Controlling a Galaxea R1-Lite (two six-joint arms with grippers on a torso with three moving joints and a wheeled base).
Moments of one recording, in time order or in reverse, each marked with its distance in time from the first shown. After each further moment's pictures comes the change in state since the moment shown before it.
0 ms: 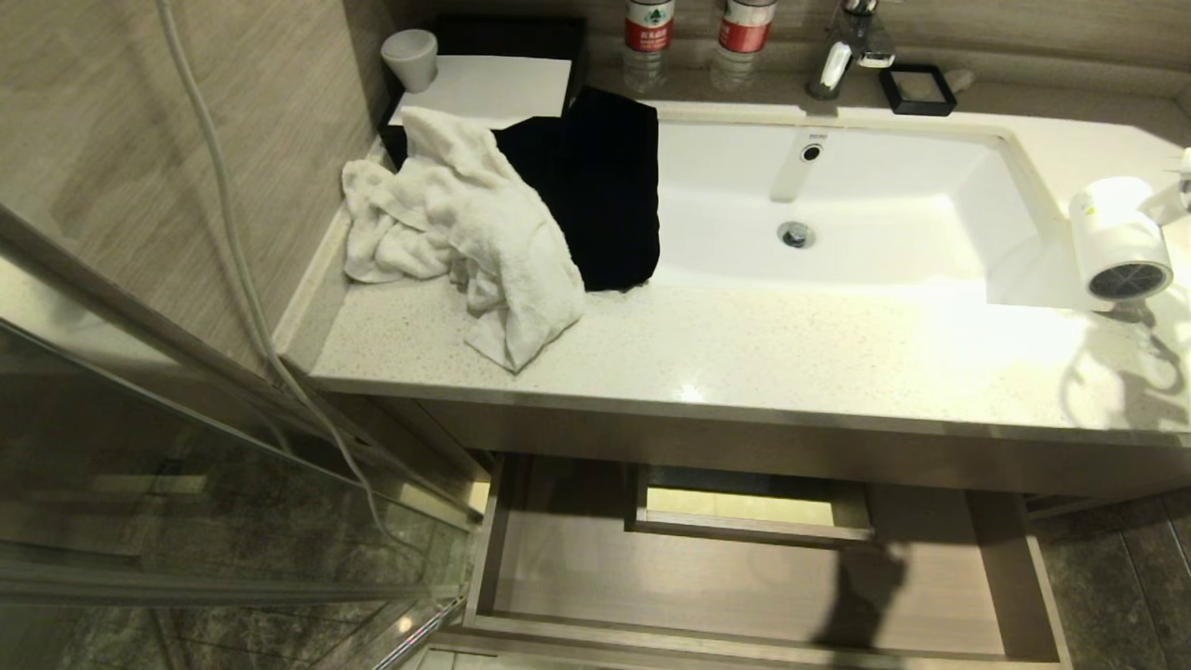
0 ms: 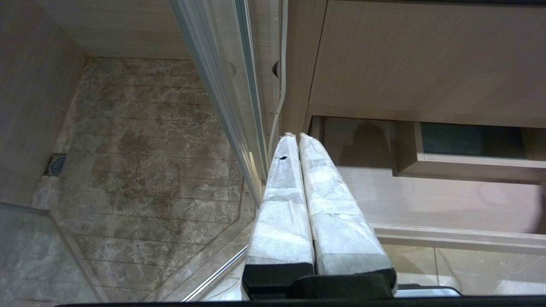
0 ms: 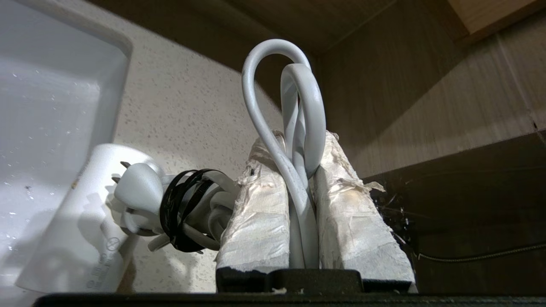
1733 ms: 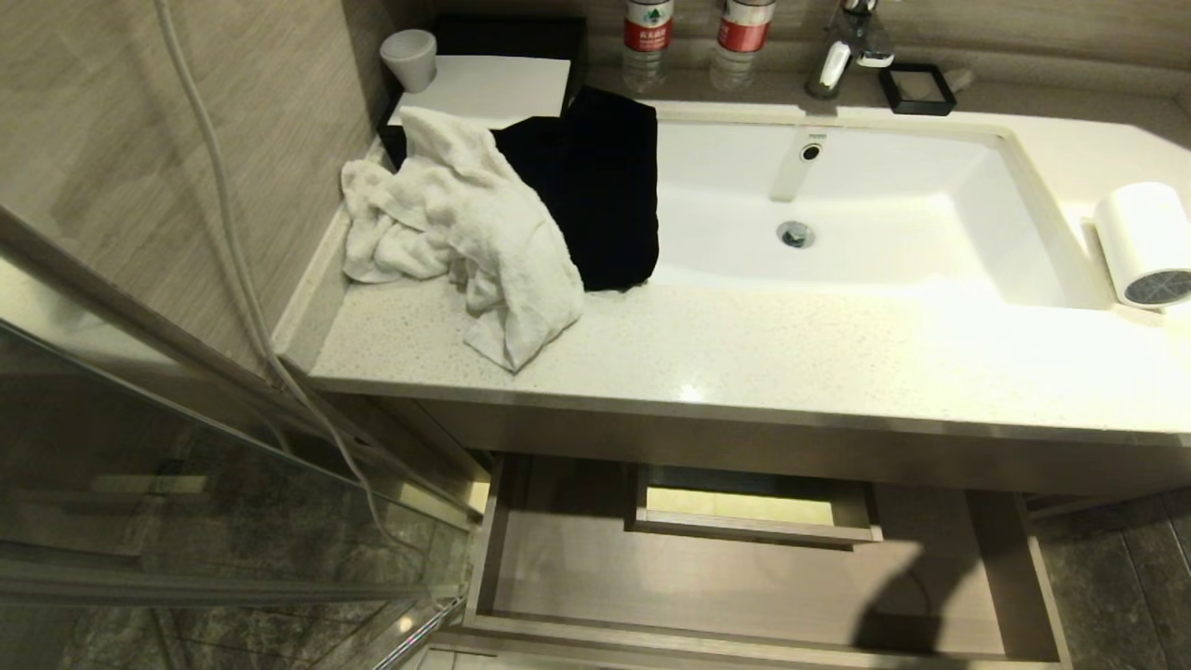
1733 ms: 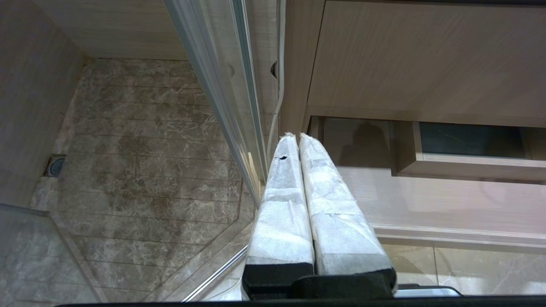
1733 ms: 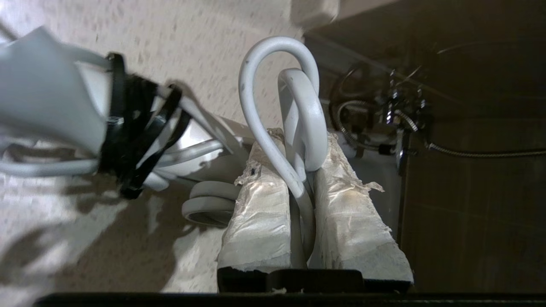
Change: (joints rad) left arm 0.000 0.000 0.000 0.000 0.000 0.000; right arm -0.247 0.371 -0.282 0.292 0.034 -0.153
